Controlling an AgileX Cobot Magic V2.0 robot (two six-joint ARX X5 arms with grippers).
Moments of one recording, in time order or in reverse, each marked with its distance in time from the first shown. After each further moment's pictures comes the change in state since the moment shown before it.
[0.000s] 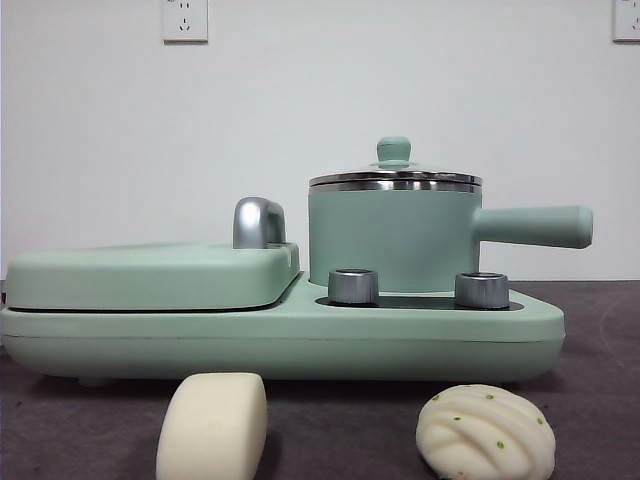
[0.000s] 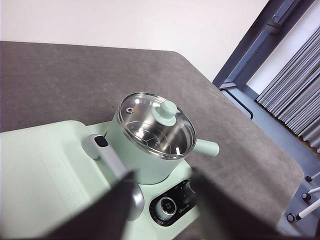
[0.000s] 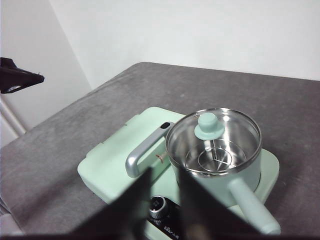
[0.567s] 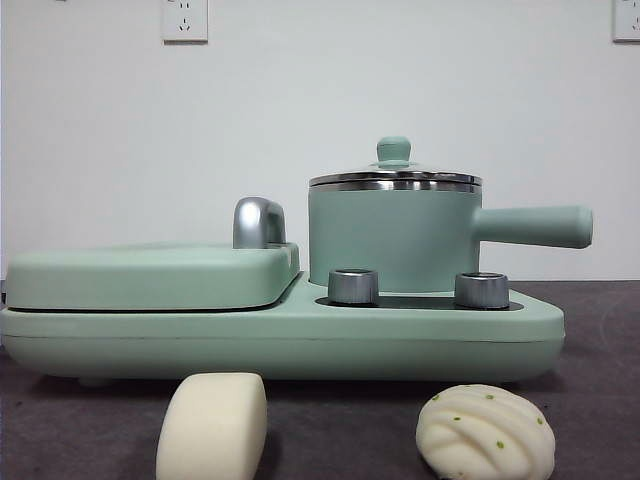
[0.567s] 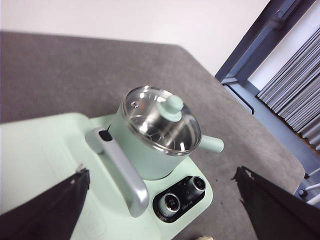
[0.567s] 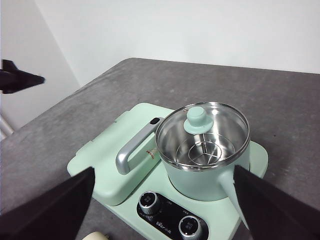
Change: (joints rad) left arm 0.000 0.066 0.005 0.004 0.000 -0.001; right arm 0.000 0.000 0.000 -0.021 0.043 0.000
